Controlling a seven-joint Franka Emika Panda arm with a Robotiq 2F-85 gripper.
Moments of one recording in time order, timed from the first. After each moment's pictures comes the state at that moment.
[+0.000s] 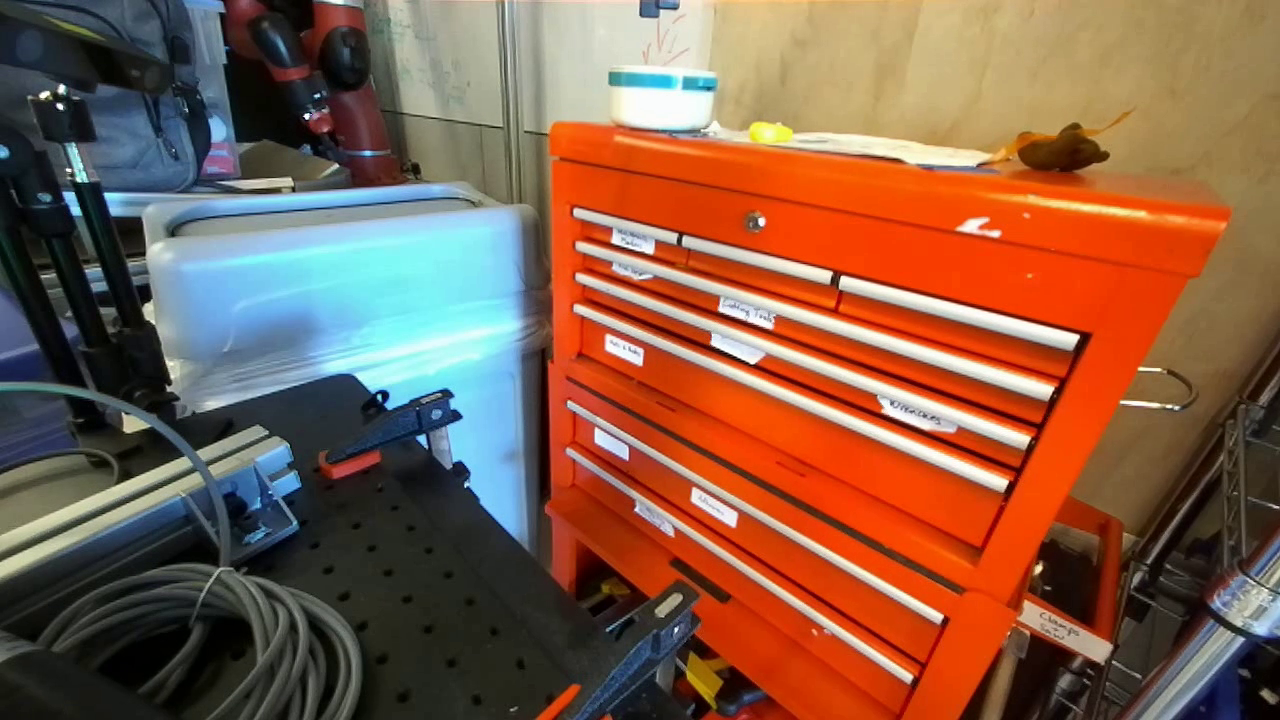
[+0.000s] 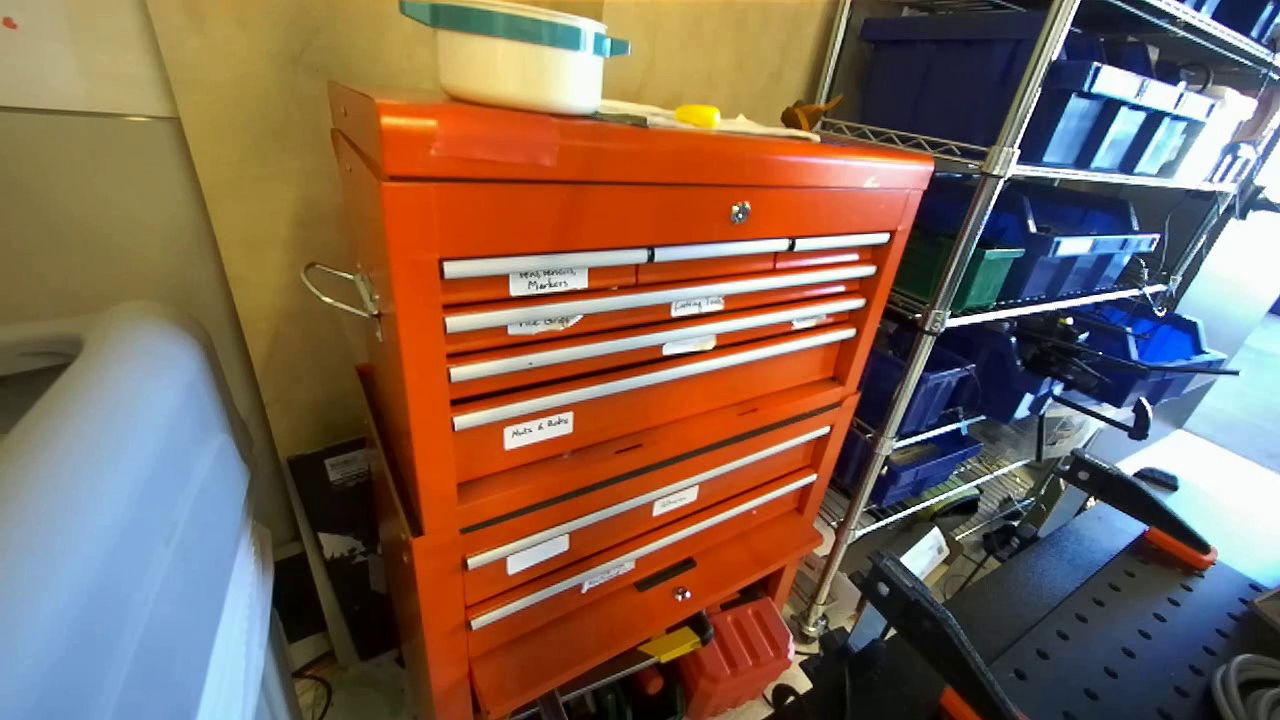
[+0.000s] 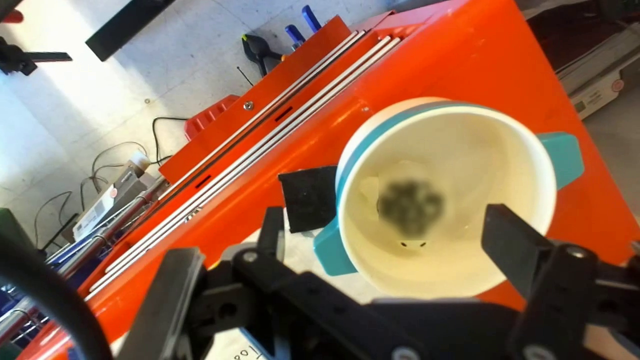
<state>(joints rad) 0.20 0.41 0.16 -1.44 -0.08 1.88 0.95</state>
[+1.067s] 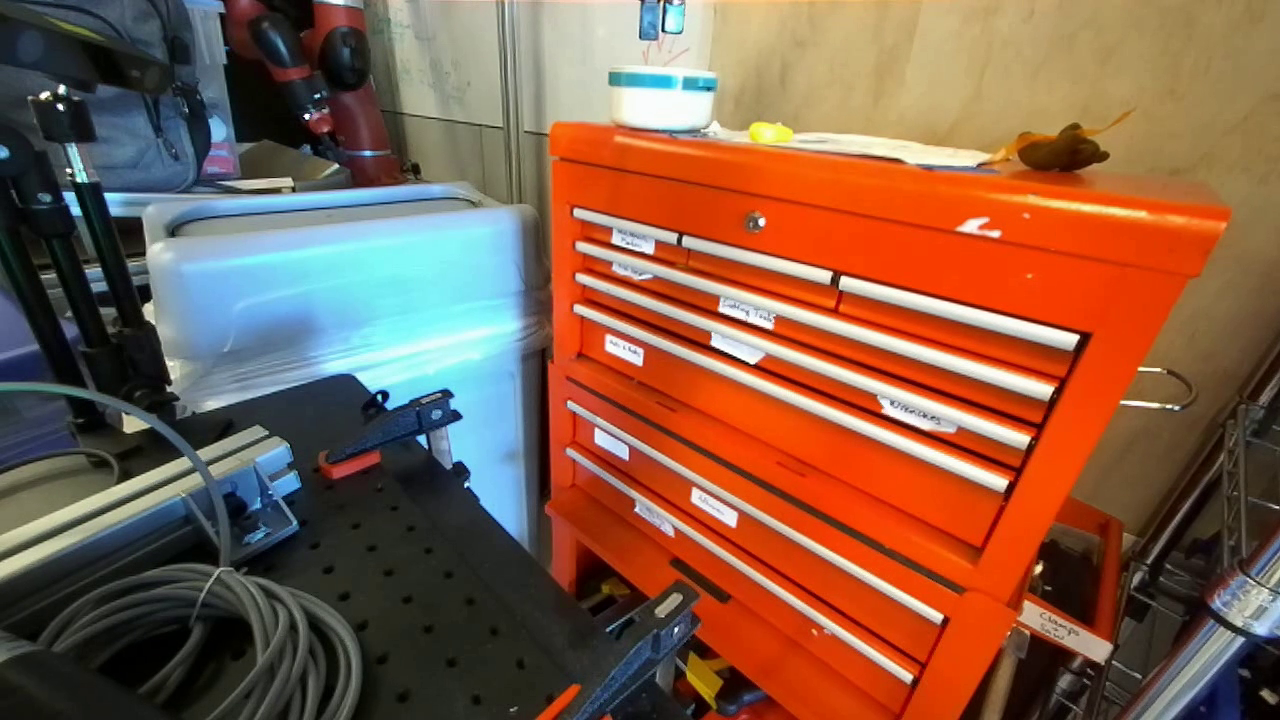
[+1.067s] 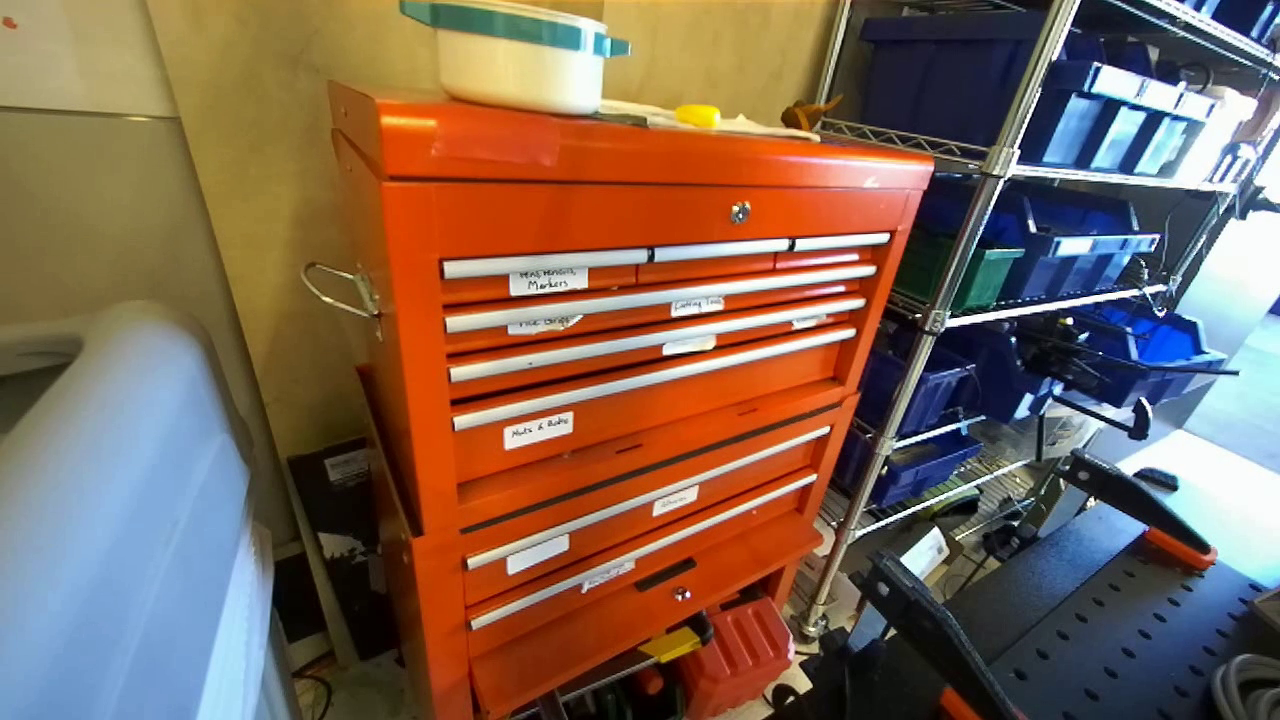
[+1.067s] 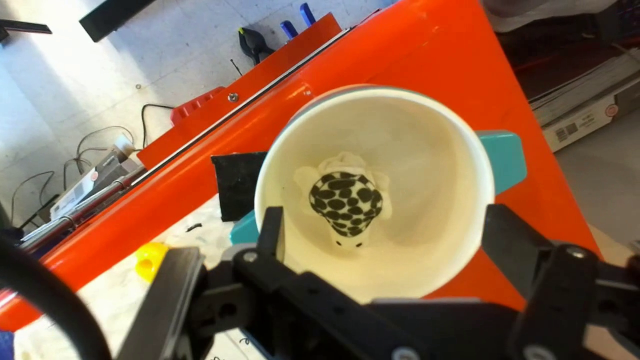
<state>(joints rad) 0.29 0.63 0.10 -1.13 -0.08 1.76 0.89</state>
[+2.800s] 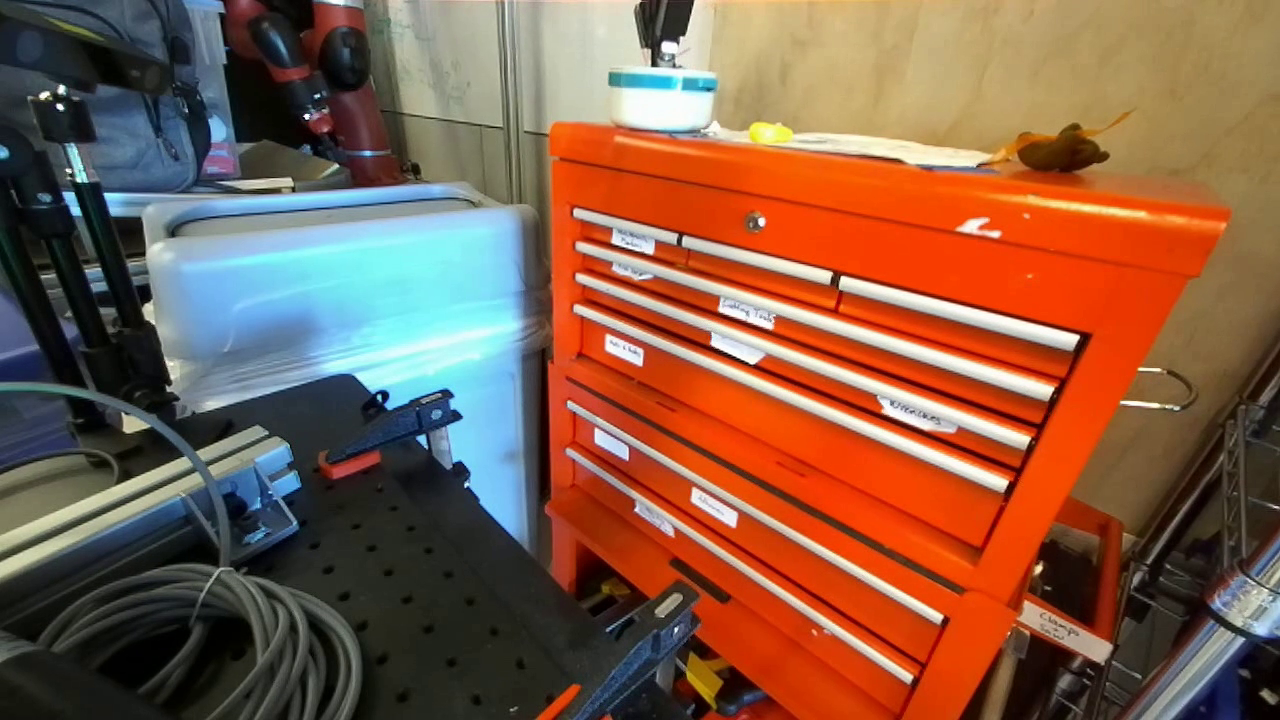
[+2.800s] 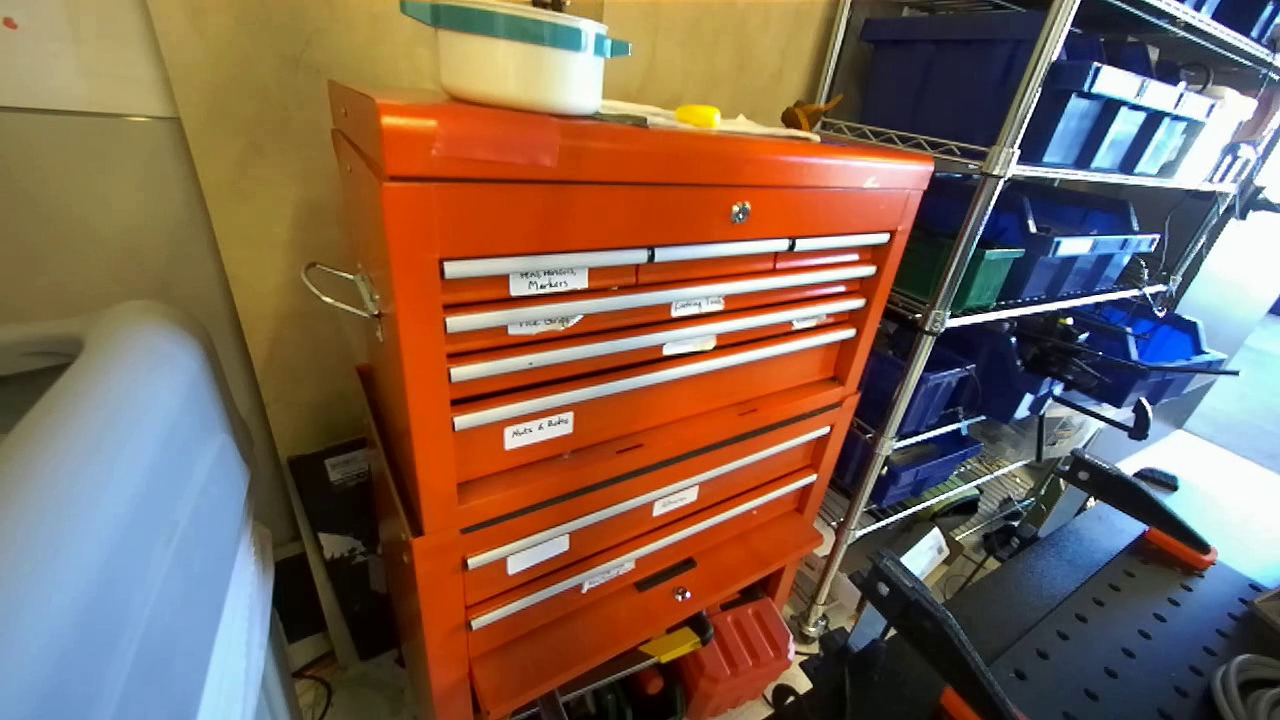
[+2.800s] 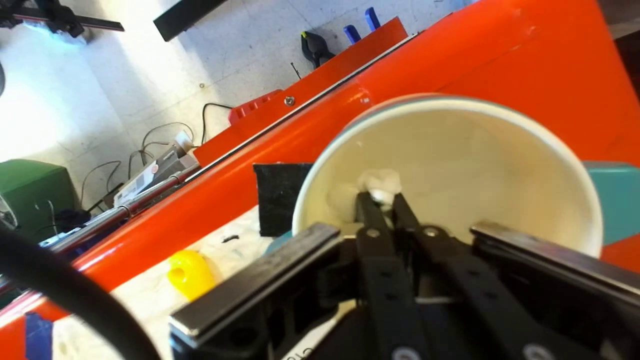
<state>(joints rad) 0.33 0.73 0.07 -1.02 -0.15 1.61 0.88</state>
